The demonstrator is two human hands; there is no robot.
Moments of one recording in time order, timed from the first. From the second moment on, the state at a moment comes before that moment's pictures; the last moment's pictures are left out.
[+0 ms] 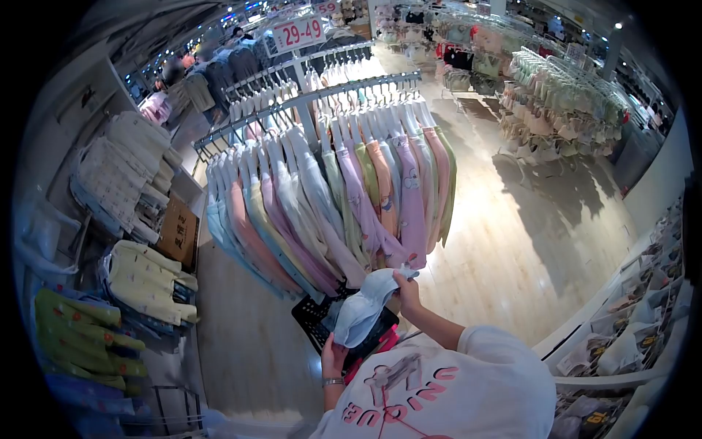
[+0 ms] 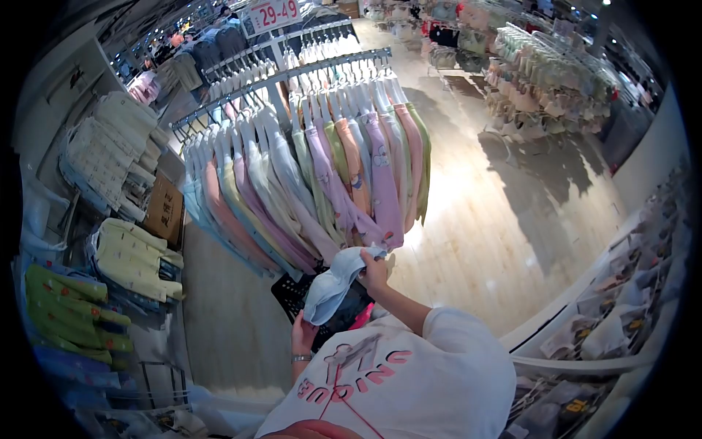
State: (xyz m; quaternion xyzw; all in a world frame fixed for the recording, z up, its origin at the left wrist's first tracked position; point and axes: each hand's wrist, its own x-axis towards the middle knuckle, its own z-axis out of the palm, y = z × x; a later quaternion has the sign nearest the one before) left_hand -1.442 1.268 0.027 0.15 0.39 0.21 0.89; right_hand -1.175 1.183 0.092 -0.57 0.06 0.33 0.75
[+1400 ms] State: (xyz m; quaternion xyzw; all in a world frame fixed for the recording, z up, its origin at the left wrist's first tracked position) left_hand -1.394 1.292 0.156 0.27 0.34 0.37 0.82; right_hand -1.194 1.157 0.091 -0.57 0.16 0.42 0.69
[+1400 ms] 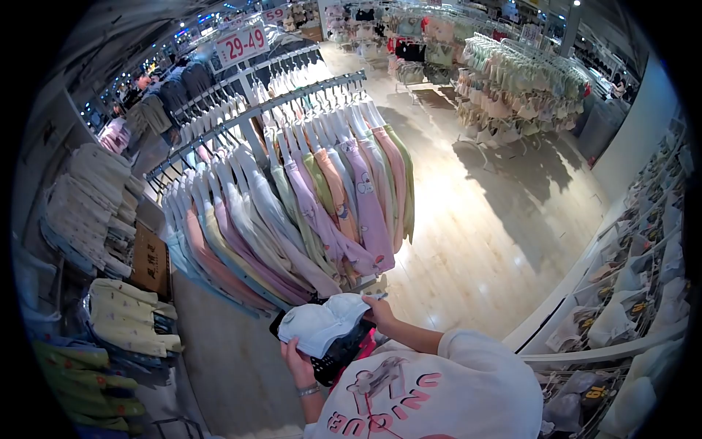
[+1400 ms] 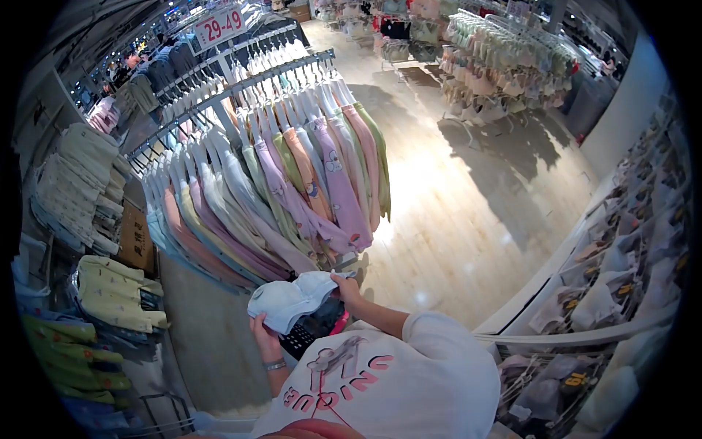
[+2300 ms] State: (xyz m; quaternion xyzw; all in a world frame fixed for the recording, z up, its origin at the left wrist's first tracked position) left_hand -1.387 1.282 0.155 0.54 0.34 0.15 0.75; right_hand -1.202 1.156 0.042 -0.63 0.24 0.47 0.58
